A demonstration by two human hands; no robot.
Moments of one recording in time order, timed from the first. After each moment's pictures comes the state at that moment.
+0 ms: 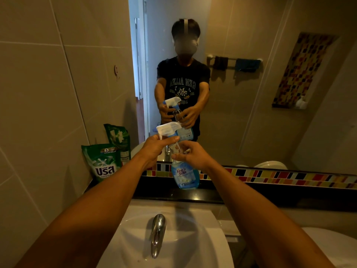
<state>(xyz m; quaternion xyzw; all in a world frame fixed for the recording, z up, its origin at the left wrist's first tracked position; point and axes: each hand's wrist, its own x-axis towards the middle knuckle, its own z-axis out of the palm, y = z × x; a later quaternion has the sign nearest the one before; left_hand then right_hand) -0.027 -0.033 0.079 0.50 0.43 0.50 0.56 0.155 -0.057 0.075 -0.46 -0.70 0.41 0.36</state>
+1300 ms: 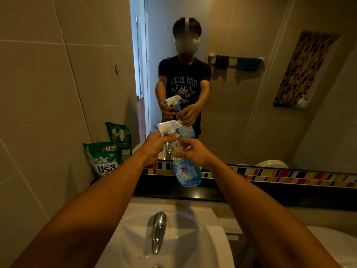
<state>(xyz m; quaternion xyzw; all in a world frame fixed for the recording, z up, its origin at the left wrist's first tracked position) -0.025 -0.037 0.089 0.48 0.44 0.50 0.57 0.156 -0.051 0.078 -0.46 -0.73 0.38 0.34</state>
